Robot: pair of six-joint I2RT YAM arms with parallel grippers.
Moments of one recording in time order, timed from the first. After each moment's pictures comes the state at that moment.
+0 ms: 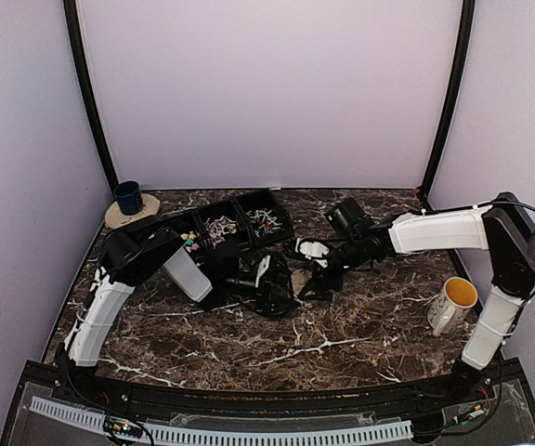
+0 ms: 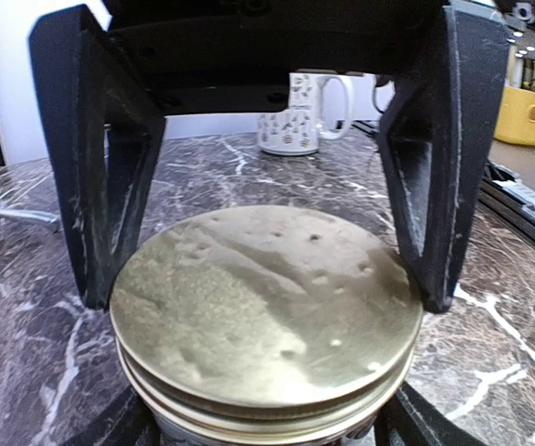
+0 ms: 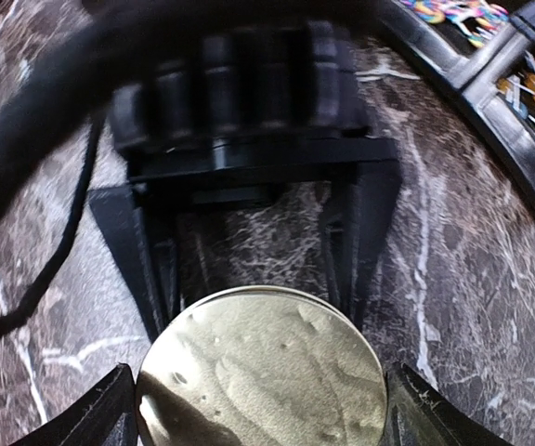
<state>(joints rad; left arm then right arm) -0.73 2.47 1.19 1.08 0.97 0.15 0.72 1.75 1.10 -0.36 -0.42 -0.59</state>
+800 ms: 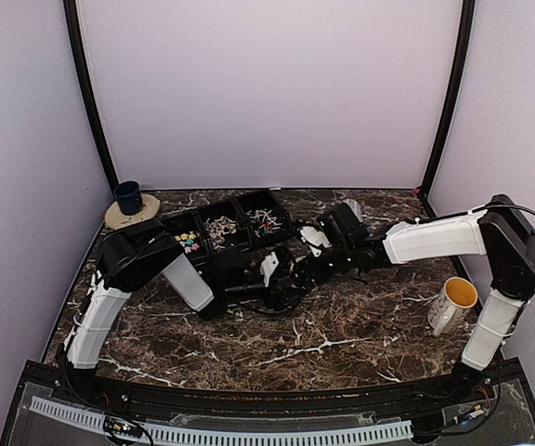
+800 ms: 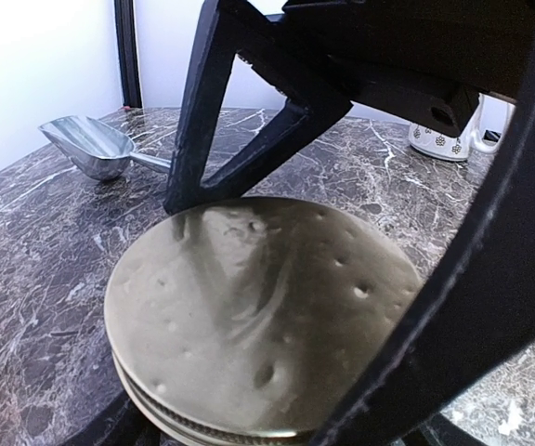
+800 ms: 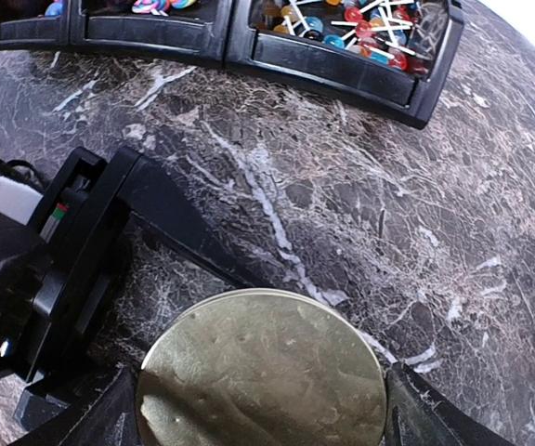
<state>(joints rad) -0.81 2.39 1.10 1.10 0.45 0.07 0.79 1.75 1.06 -0.15 0.00 0.00</state>
